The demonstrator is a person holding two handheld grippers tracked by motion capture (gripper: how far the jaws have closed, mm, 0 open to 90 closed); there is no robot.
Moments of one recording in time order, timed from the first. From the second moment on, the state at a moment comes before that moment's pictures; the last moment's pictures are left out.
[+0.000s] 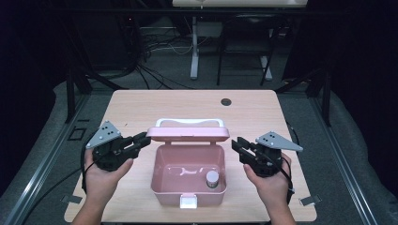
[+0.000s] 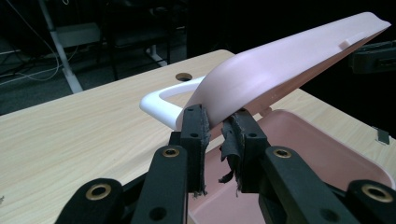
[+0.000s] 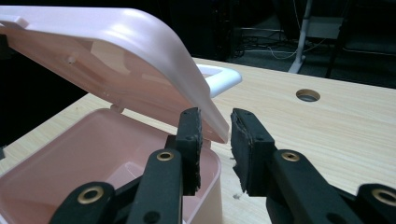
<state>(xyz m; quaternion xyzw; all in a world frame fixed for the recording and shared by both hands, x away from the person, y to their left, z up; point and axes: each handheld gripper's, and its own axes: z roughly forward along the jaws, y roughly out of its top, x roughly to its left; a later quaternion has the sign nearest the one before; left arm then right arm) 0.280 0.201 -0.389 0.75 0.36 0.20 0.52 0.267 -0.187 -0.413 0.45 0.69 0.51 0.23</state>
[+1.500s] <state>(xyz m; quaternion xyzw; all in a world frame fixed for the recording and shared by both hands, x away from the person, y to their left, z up) 0.249 0.204 -0.411 0.75 0.35 0.20 0.52 0.272 -0.197 -0.416 0.45 0.68 0.52 0.25</state>
